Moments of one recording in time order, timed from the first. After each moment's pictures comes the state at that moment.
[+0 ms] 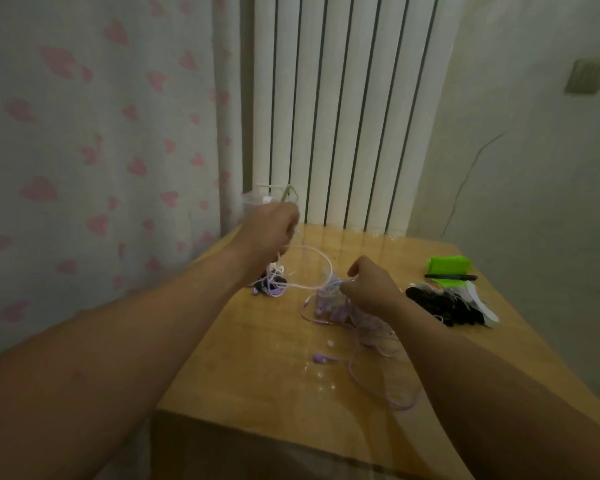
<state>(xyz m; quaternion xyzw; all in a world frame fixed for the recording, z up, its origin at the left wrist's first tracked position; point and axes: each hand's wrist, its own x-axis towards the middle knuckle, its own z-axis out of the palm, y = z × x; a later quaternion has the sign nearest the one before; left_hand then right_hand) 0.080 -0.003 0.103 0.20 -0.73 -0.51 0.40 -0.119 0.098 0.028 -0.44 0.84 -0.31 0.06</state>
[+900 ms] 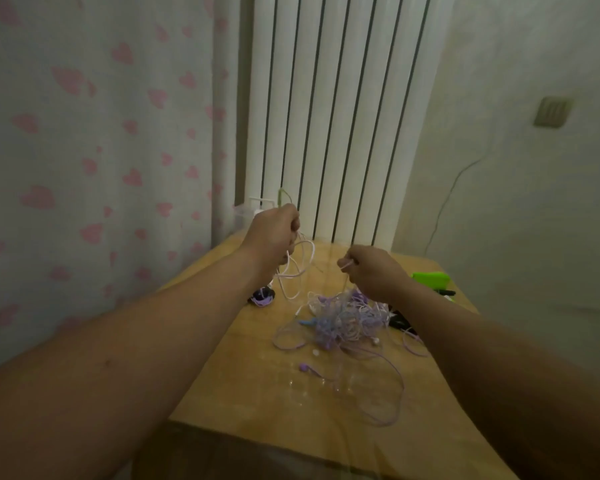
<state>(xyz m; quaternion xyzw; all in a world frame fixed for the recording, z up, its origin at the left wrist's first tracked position) 0.063 0.018 0.125 0.23 -0.62 -0.63 0.41 -0.121 0.120 0.093 -0.51 0.81 -0.28 -0.07</state>
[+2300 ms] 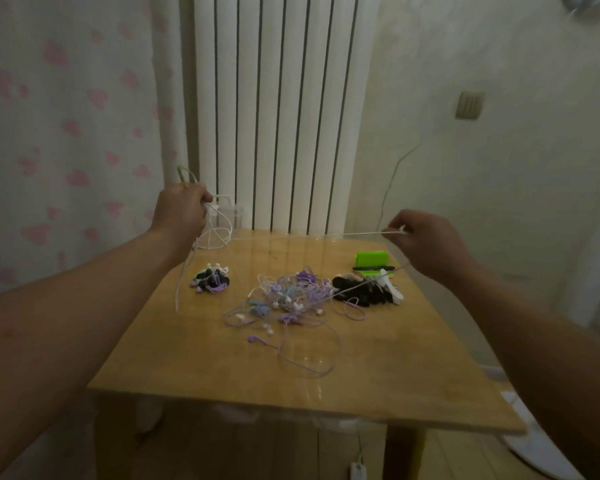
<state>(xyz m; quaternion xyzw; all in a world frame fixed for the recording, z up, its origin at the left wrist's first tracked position) 0.097 0.021 0.136 0.25 -0.61 -0.55 0.52 -0.170 0.306 0.137 -0.43 0.81 -0.30 -0.24</state>
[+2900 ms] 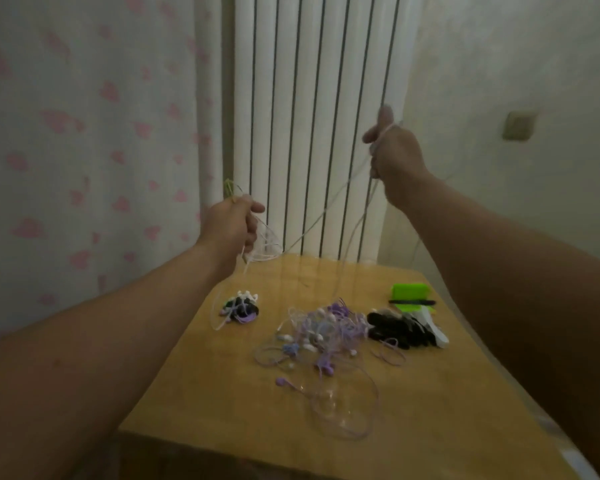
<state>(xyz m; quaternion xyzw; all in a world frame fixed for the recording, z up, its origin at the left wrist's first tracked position) 0.073 0.010 0.160 0.20 -0.60 -0.58 0.51 -0.126 0.151 0.283 -0.41 0.62 -0.67 -0.03</state>
